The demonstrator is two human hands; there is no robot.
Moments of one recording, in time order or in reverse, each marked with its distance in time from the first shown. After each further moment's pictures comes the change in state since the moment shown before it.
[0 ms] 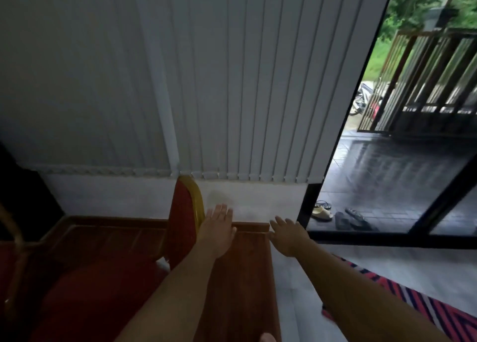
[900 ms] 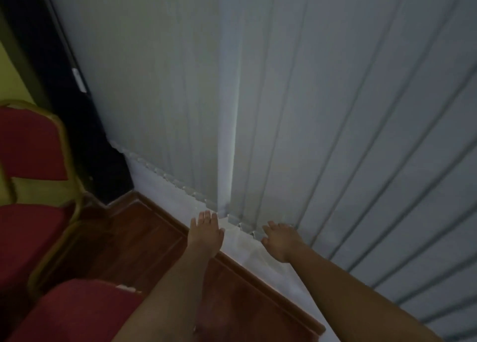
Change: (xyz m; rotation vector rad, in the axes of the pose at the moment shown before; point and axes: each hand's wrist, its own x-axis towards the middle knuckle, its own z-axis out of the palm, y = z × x) left_hand 0.319 -0.231 0.032 -0.160 -0.179 -0.753; right_hand 0.471 -0.088 -0.142 -0.223 -0.050 -0.580
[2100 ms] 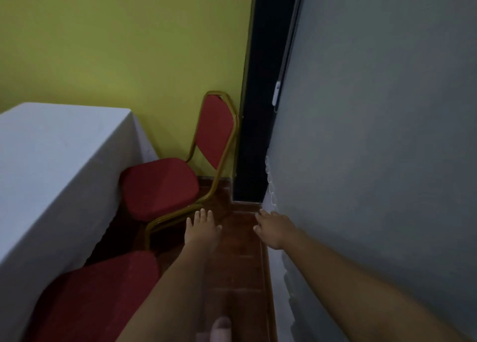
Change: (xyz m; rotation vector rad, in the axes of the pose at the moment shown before) left_hand 0.169 -0.272 -0.039 -0.395 0.050 -1.007; right_hand 0.419 -0.280 -0.149 -0.349 -0.058 -0.938
